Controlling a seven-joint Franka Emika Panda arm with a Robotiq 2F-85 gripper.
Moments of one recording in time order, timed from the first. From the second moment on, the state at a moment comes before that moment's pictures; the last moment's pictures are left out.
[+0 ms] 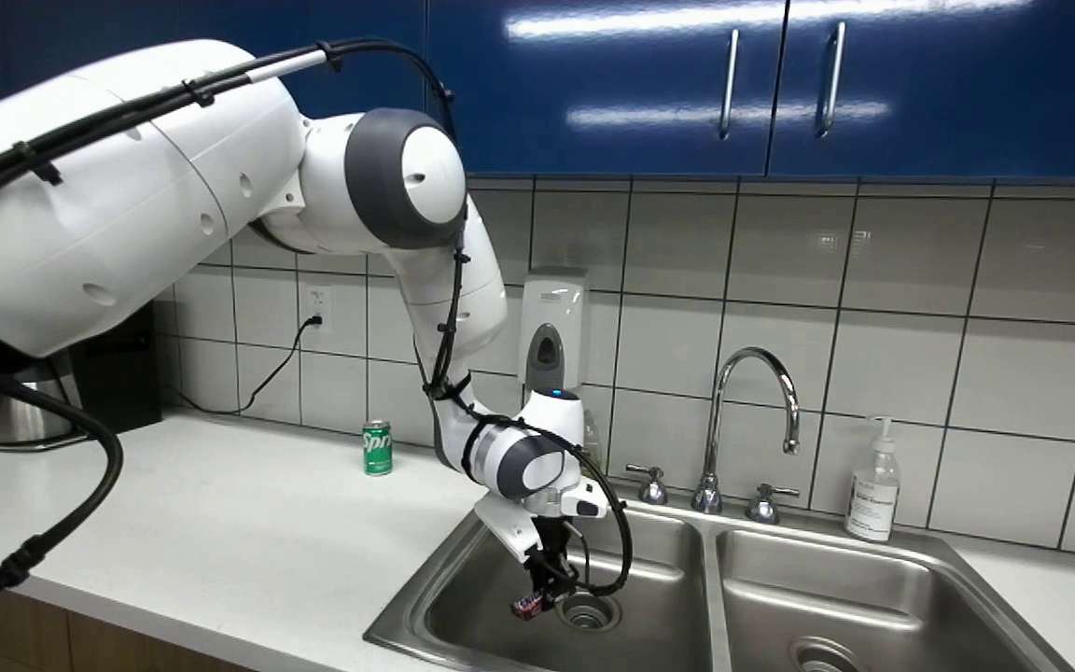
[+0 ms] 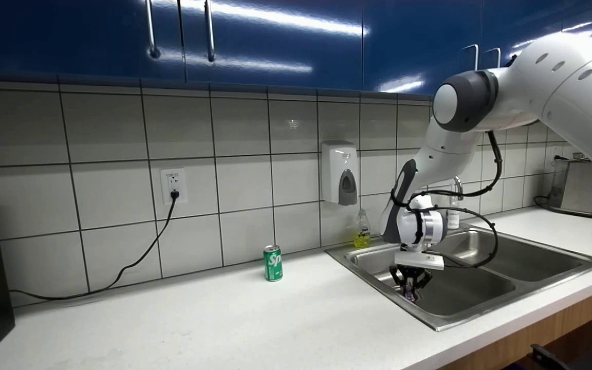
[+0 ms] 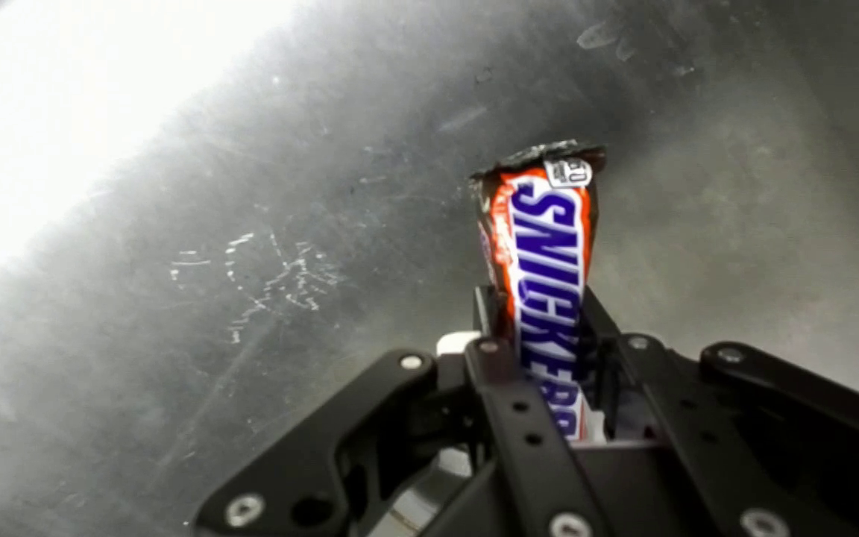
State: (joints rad) arm -0.22 0.88 -0.08 -1.83 0.24 2.76 0.14
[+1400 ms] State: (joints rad) arm -0.22 1.00 -0.09 -1.68 0.24 2.65 0.15
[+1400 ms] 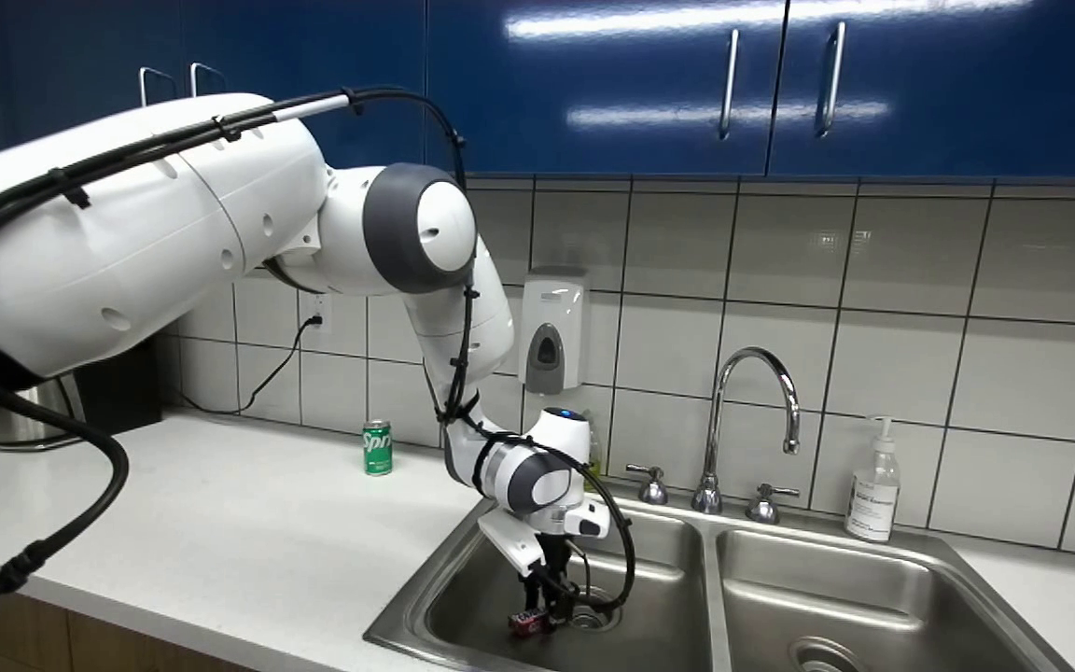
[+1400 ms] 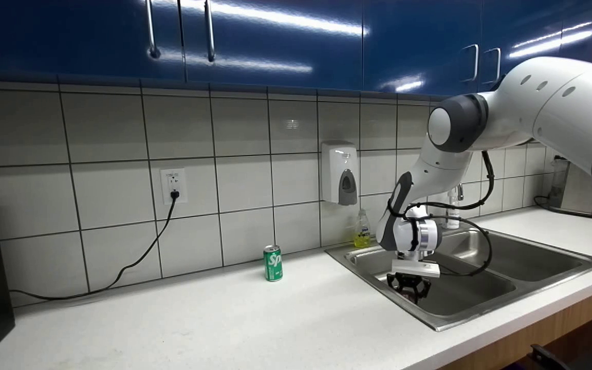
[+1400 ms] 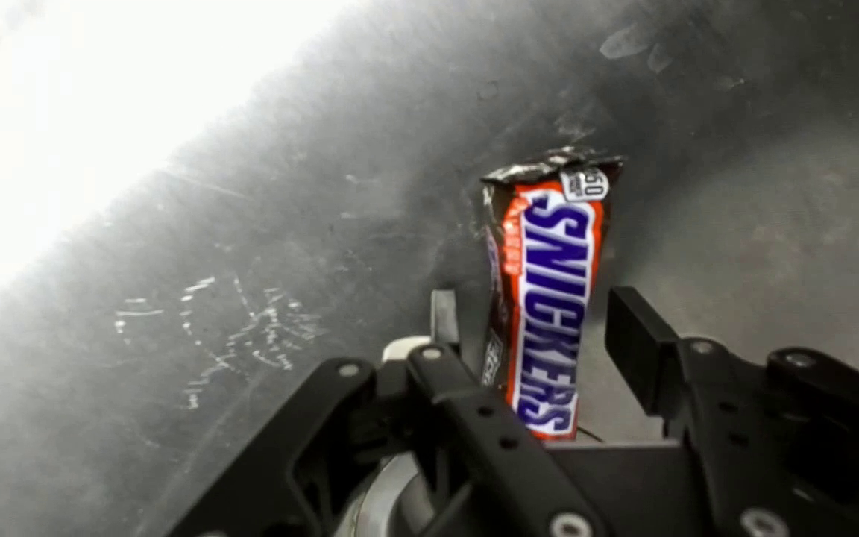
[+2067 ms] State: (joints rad) arm -0.20 0.99 -0.09 -1.66 0.24 2.66 0.15
